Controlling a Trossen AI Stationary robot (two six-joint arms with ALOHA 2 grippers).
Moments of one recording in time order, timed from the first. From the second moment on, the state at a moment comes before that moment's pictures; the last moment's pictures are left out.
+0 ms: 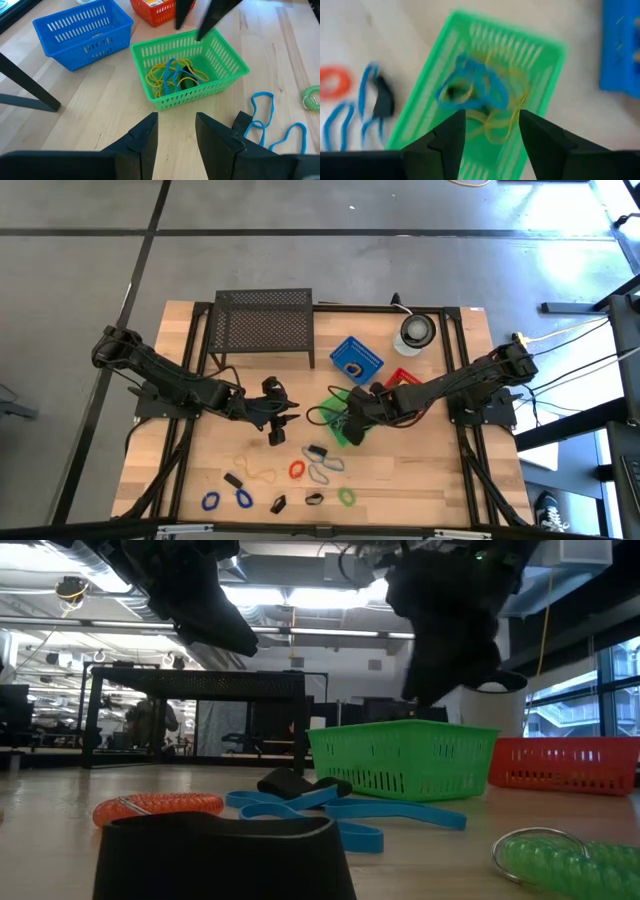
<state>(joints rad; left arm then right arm) -0.34 1.34 0.74 -0.08 -0.45 -0.38 0.31 1.67 1.11 -0.59 0.29 0.85</state>
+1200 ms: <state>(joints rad) -0.34 1.34 0.74 -0.08 -0.45 -0.36 0.41 1.77 1.11 -0.71 0.29 0.79</state>
